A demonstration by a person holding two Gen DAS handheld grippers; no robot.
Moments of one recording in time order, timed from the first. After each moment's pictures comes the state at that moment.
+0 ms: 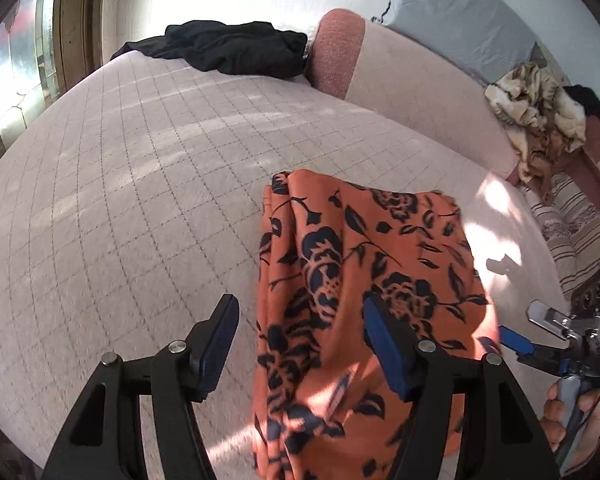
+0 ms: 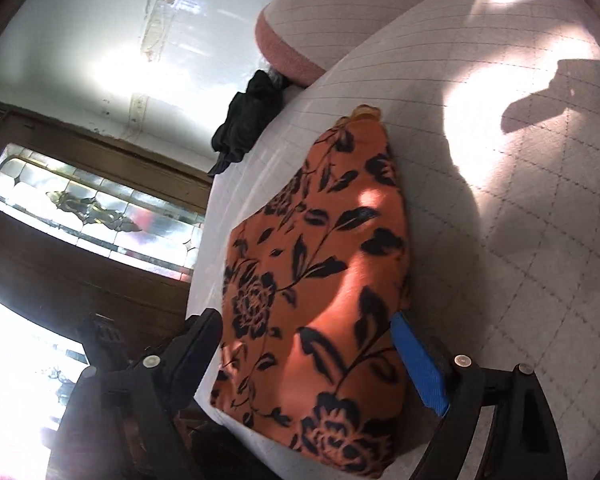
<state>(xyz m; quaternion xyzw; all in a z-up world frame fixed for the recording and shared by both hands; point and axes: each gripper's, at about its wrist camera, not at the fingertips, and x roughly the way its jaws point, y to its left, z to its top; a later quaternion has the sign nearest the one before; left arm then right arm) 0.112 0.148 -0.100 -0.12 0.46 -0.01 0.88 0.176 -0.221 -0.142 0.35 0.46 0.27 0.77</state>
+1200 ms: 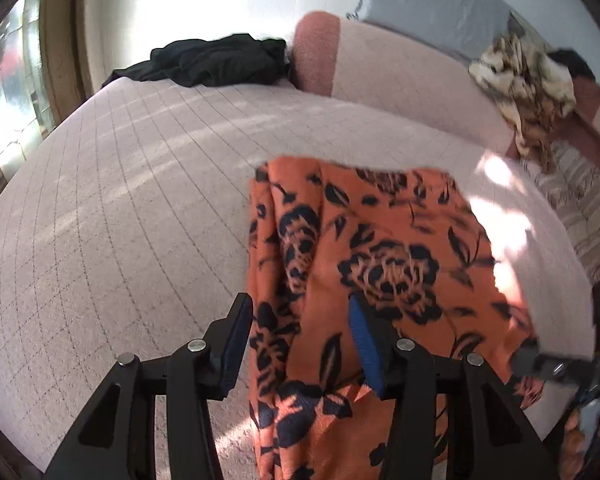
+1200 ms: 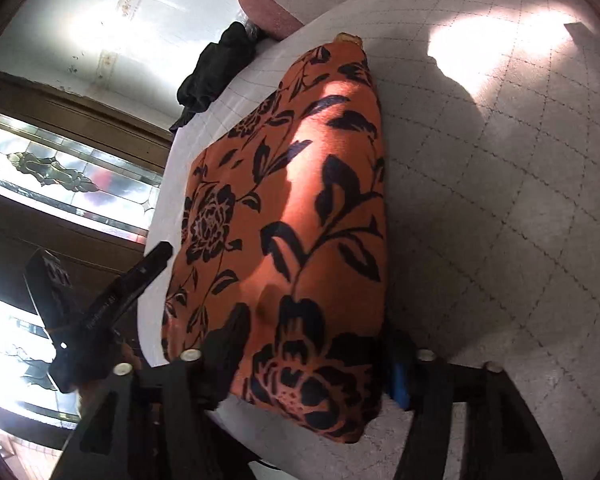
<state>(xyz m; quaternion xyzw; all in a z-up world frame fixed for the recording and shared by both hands) 0.082 0.118 -0.110 -0.05 0.46 -0.02 0.89 0.136 -0.183 -0.153 0.29 0.51 0.25 0.77</state>
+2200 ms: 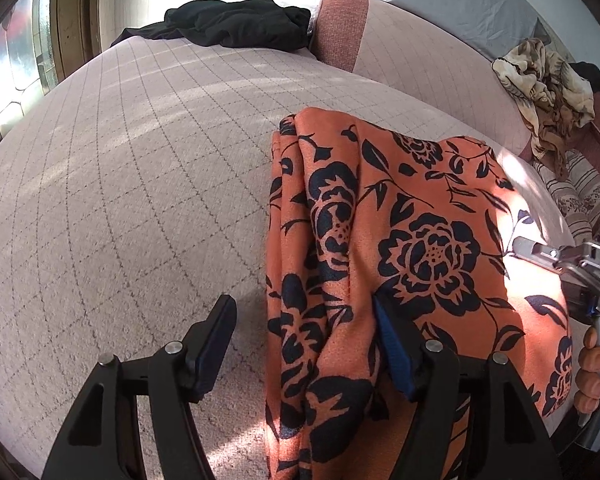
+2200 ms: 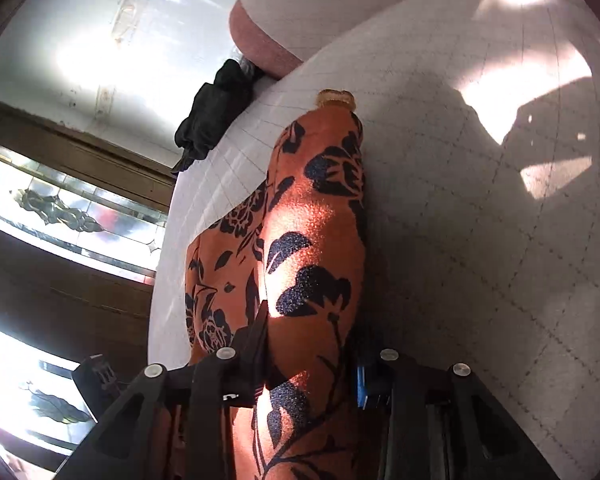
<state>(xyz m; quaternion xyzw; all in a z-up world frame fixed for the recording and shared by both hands) 0.090 0.138 -0.134 -0.11 0.47 -0.02 0.88 0.213 -0.190 -0.142 0.30 0.48 0.22 0.79</state>
